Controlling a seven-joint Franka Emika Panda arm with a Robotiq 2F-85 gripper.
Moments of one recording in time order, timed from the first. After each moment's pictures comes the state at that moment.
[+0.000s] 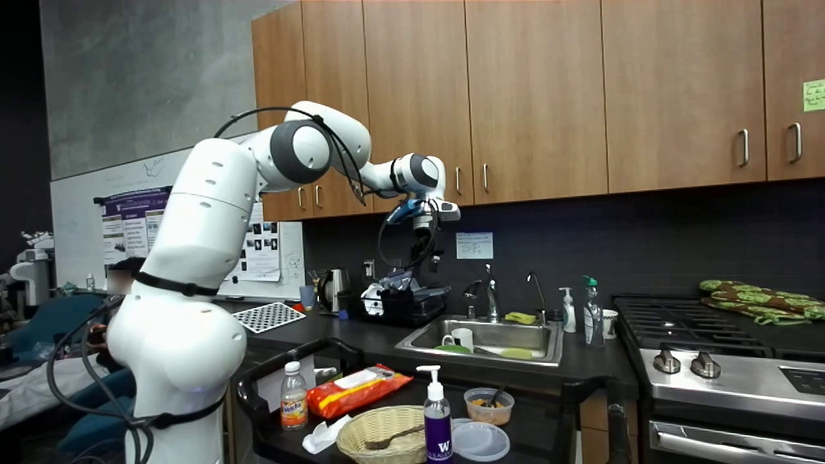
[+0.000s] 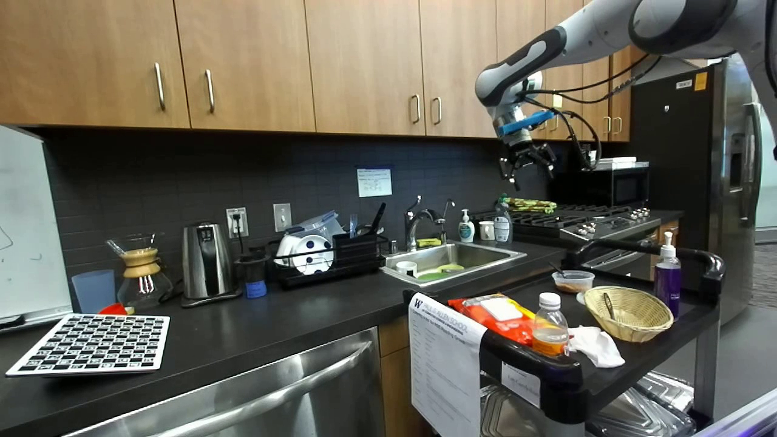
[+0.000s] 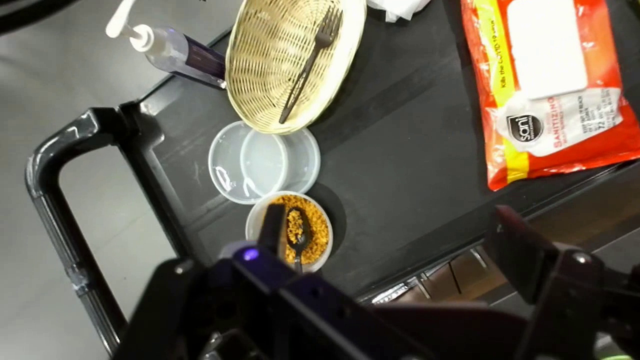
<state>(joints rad) 0.02 0.31 -0.06 -1.40 -0.11 1.36 0.42</state>
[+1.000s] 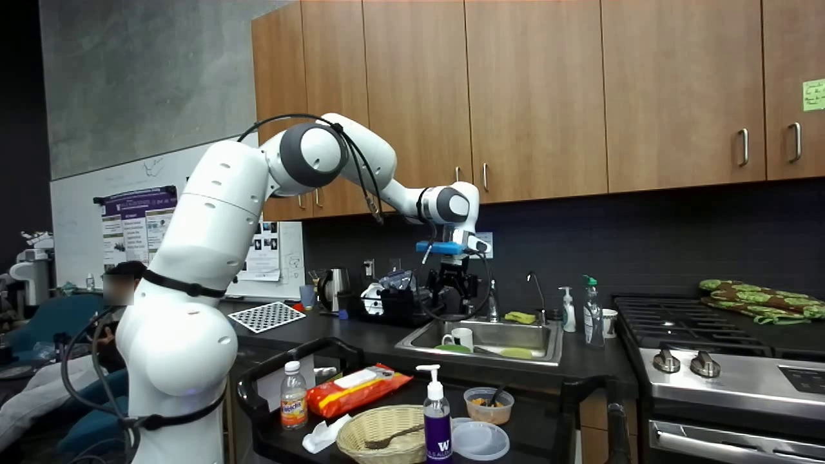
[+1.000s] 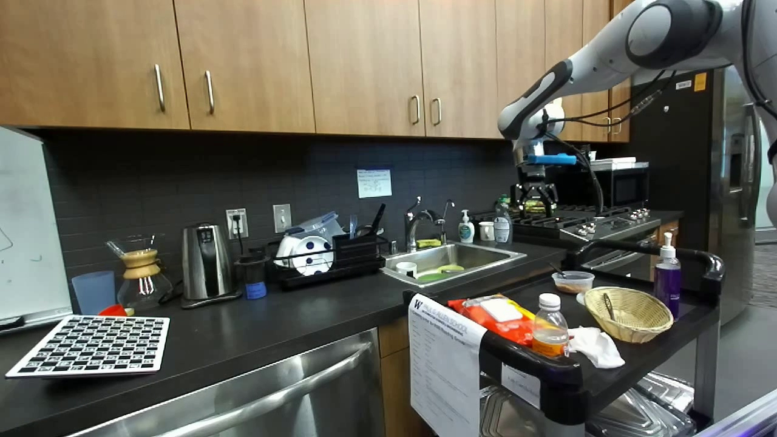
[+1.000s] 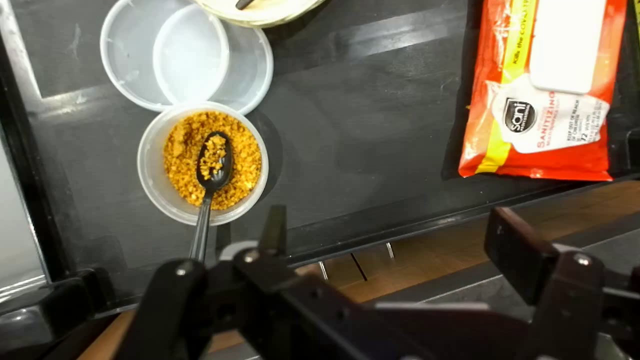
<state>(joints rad) -0.12 0.36 -0.07 -1.57 0.07 1.71 -0.10</state>
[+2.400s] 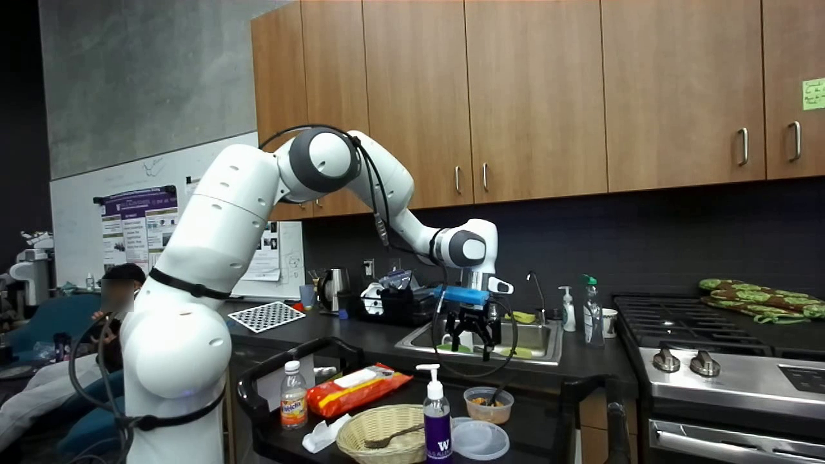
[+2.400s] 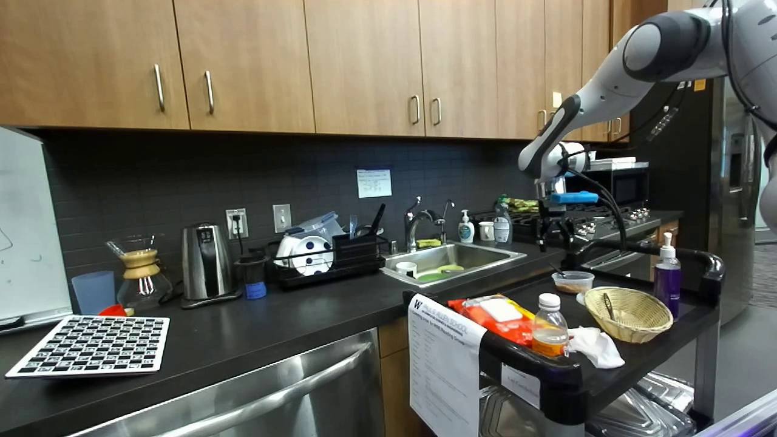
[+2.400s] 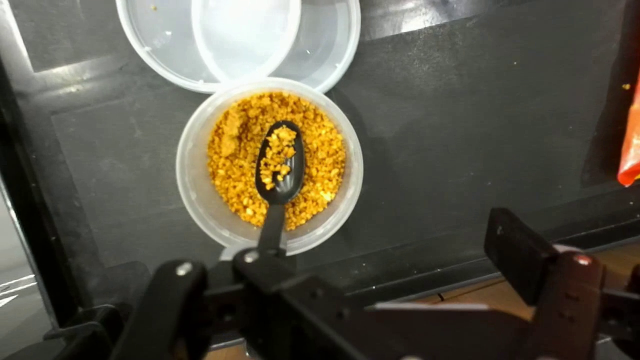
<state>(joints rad) -0.20 0.43 -0.09 -1.77 0.06 2.04 -0.20</state>
